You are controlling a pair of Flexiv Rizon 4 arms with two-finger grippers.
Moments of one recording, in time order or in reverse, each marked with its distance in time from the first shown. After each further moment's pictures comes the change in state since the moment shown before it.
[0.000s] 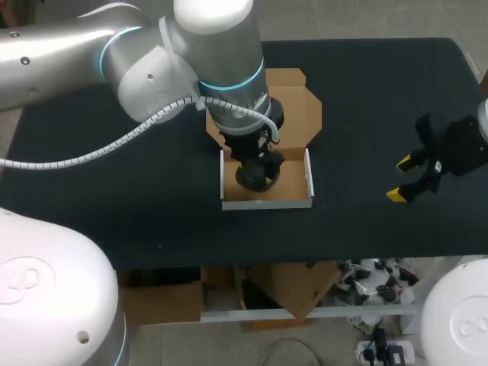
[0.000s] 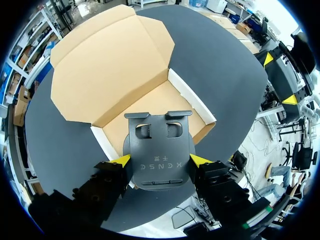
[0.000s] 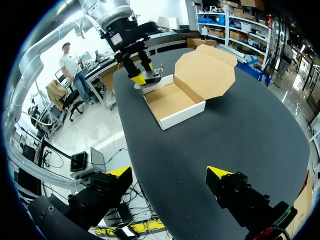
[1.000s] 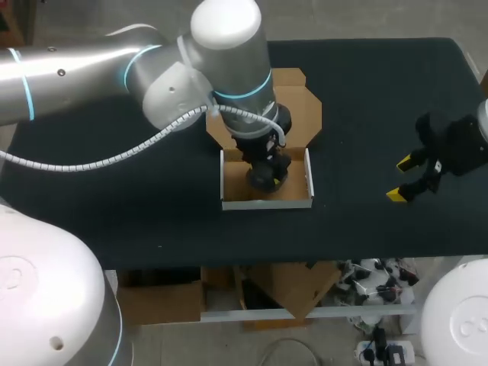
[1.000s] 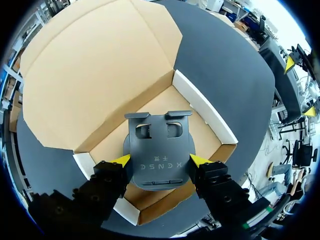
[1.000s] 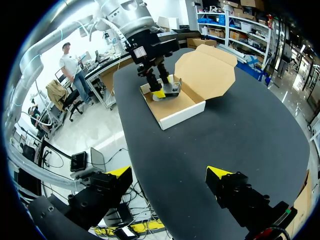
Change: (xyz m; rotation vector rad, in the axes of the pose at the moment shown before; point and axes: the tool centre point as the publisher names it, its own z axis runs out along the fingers) left arm -0.009 -0.032 0.062 0.000 0.027 0.026; right arm 0.000 0.000 0.000 0.000 0.000 0.000
